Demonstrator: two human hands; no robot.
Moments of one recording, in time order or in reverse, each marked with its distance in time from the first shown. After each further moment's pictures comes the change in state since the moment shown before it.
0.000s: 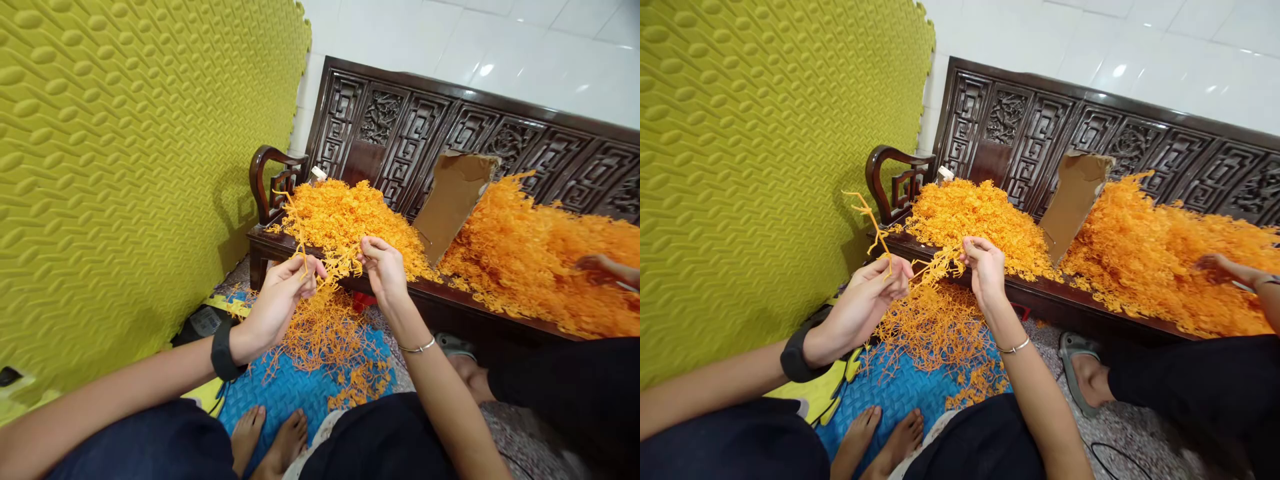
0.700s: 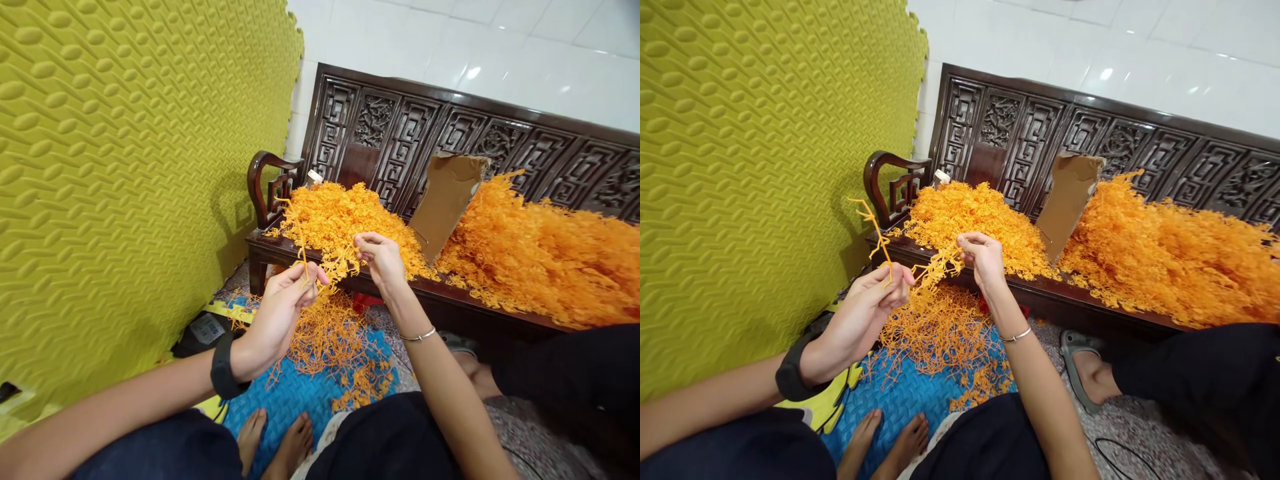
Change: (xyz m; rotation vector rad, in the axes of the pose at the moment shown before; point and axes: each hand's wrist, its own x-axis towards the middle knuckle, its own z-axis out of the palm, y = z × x) left_hand -0.009 0.007 0.005 0.008 0.036 -0.029; right_hand 0.015 -0.007 0.000 -0.105 -0.070 0.006
